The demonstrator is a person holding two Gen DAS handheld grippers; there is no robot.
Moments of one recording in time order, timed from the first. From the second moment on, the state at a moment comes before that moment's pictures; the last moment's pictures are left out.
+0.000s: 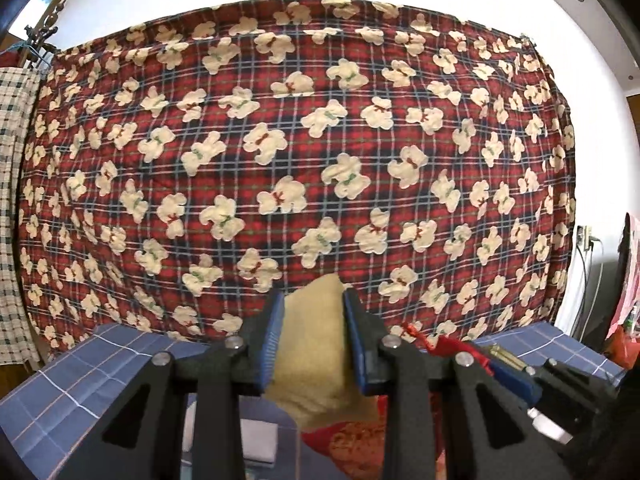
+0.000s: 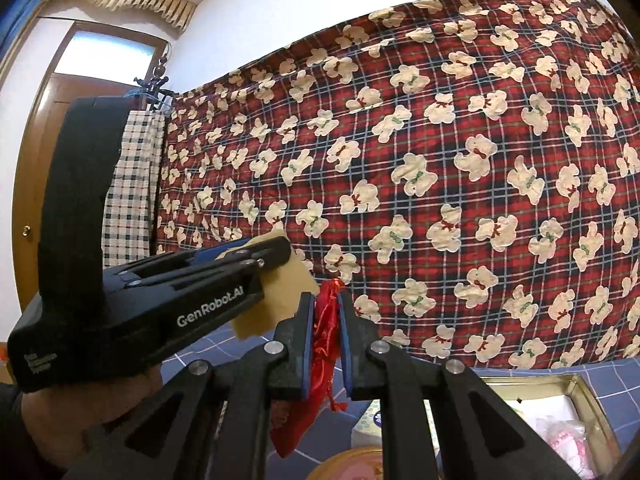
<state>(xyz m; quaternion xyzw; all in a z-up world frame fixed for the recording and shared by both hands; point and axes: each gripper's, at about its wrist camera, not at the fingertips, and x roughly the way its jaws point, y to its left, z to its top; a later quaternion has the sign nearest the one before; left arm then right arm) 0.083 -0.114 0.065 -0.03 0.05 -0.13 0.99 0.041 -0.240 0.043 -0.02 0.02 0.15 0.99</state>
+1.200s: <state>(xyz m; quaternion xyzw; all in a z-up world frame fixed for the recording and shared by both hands) 0.089 -0.252 0.062 0.03 0.11 -0.29 0.95 0.052 -0.403 0.071 0.11 0.05 -0.05 0.99</state>
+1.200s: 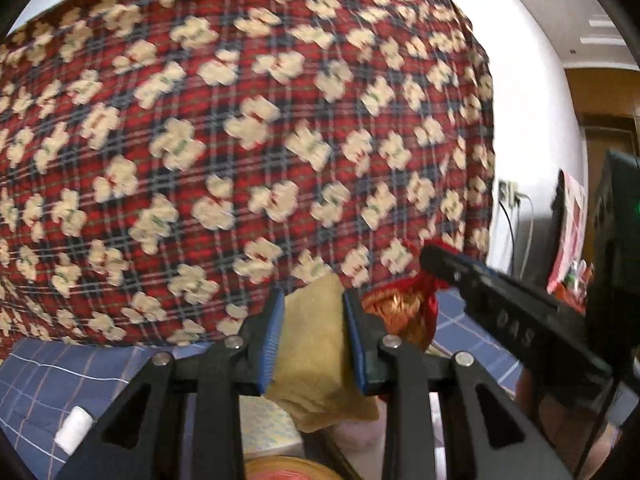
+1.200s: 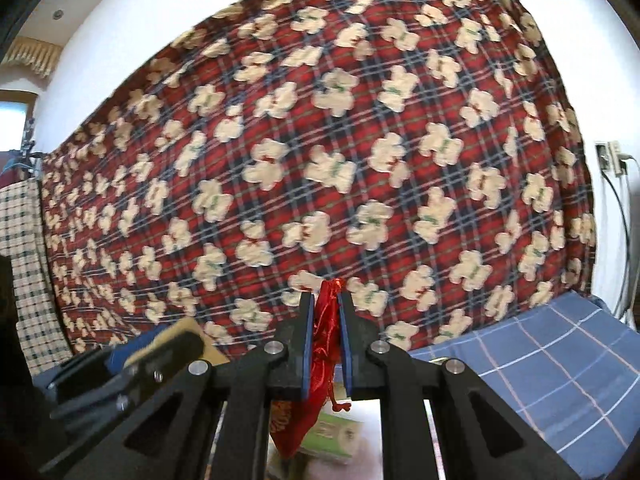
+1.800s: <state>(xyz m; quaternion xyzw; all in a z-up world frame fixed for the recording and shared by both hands) 0.093 -0.294 0.024 0.07 0.18 -0.34 0.92 0.059 -0.447 0.060 0.15 0.09 -0.12 0.98</state>
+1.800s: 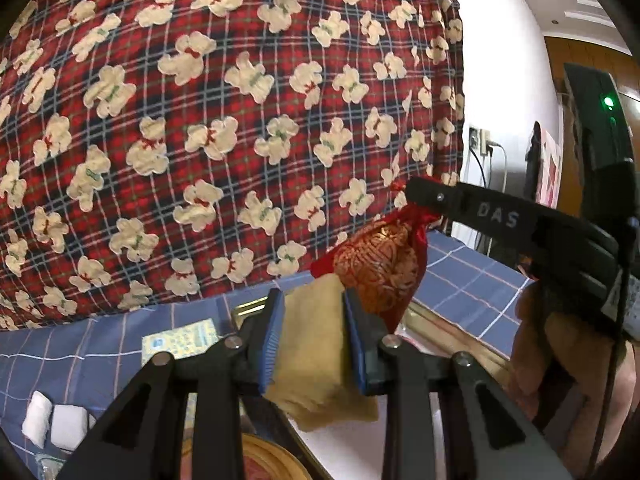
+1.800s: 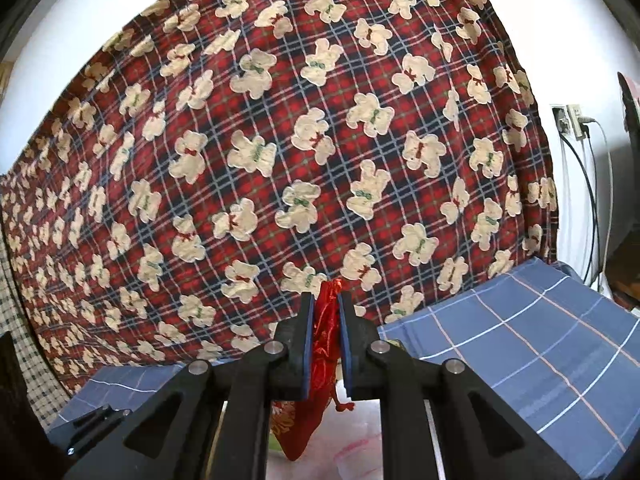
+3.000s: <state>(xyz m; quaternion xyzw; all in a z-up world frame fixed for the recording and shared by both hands) 0.082 -0.315 0.005 0.12 0.20 -0.37 0.90 0.086 -0.456 0.036 0.14 0.17 -0.16 0.96</state>
